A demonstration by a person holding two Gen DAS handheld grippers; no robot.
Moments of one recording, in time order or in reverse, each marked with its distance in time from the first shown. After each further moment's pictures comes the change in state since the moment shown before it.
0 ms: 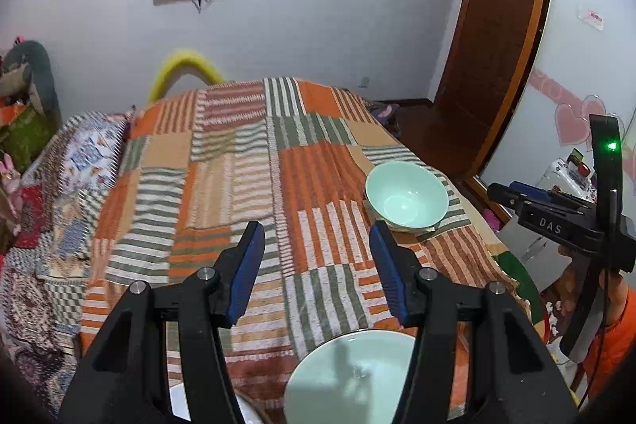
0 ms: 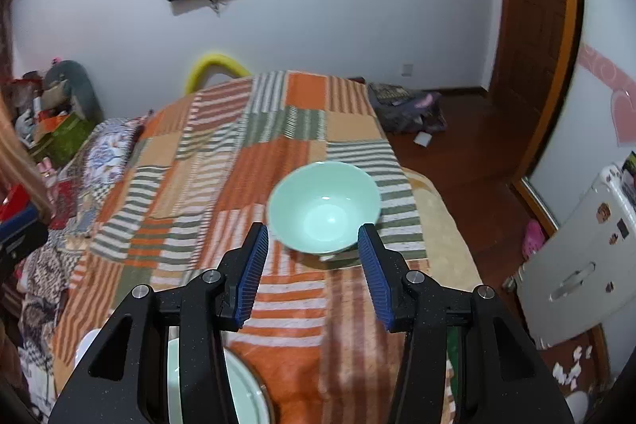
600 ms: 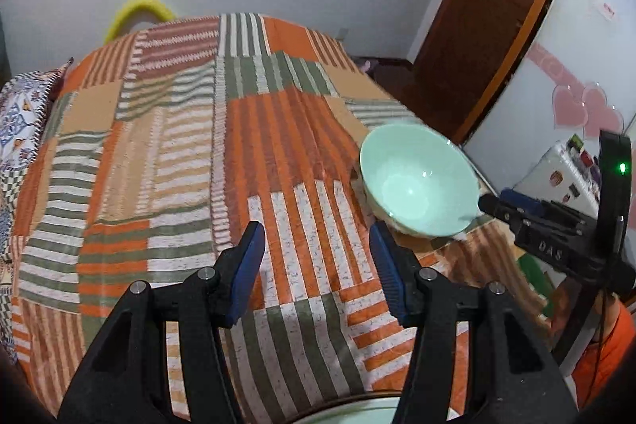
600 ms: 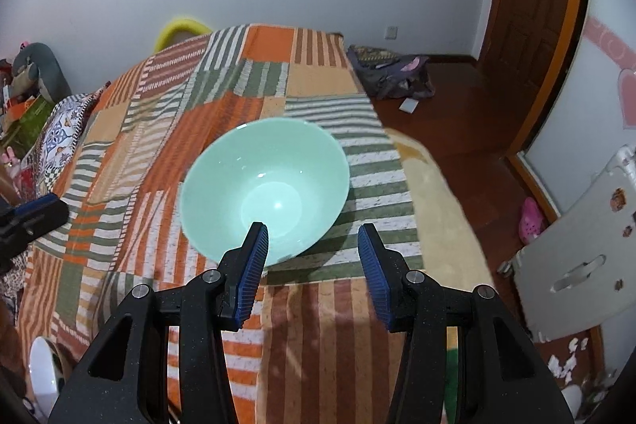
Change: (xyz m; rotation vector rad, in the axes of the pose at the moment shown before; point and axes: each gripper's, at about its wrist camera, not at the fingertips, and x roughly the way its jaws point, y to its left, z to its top) left arm 0.166 -0.006 -0.005 -0.016 0.174 -0.132; right arm 0.092 -0.034 -0.008 0.003 0.120 -0.032
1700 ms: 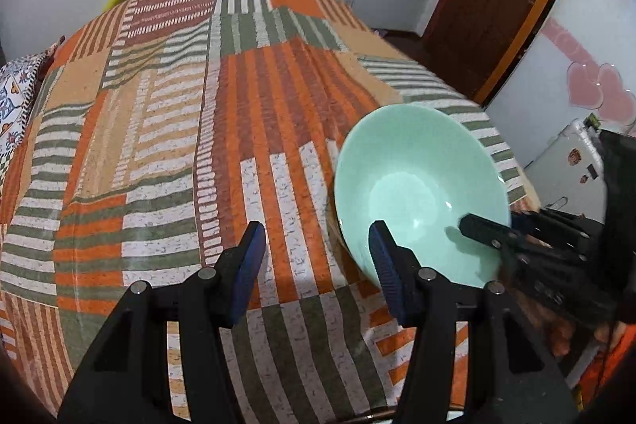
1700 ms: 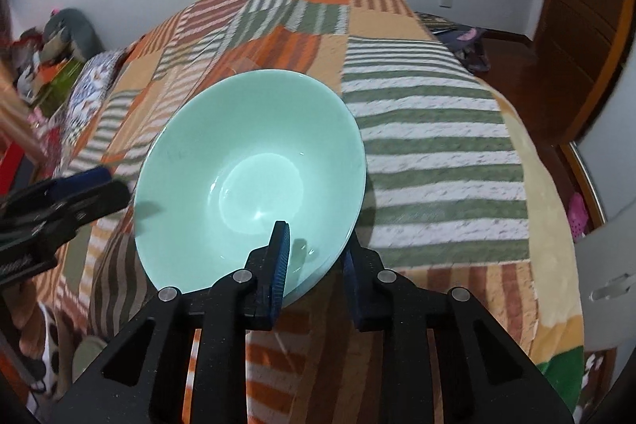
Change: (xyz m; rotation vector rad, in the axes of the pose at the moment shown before) left arm 0.051 0.004 -0.015 -0.004 0.097 0.041; right arm 0.045 0.029 -0.027 -0.102 0.128 0.169
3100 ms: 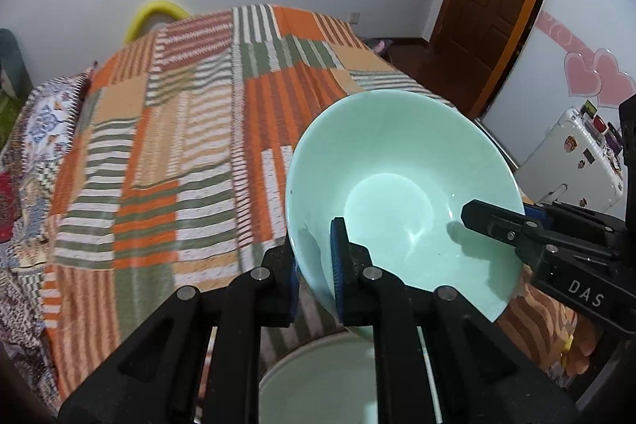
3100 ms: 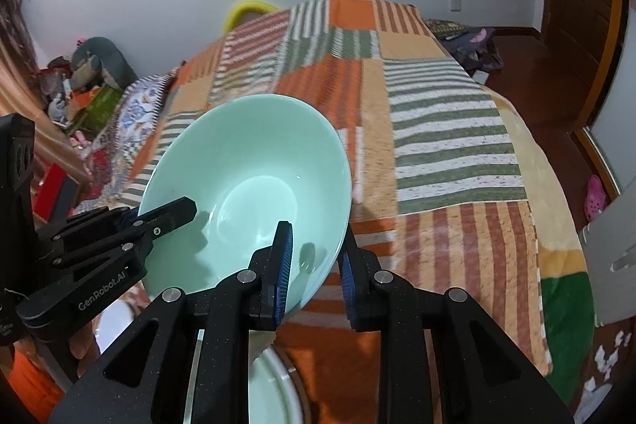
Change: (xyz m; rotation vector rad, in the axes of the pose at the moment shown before) left arm -0.111 -0.029 -0.036 0.052 -0.070 0.088; right arm -0.080 0.044 -0.016 0.079 -0.079 0.117
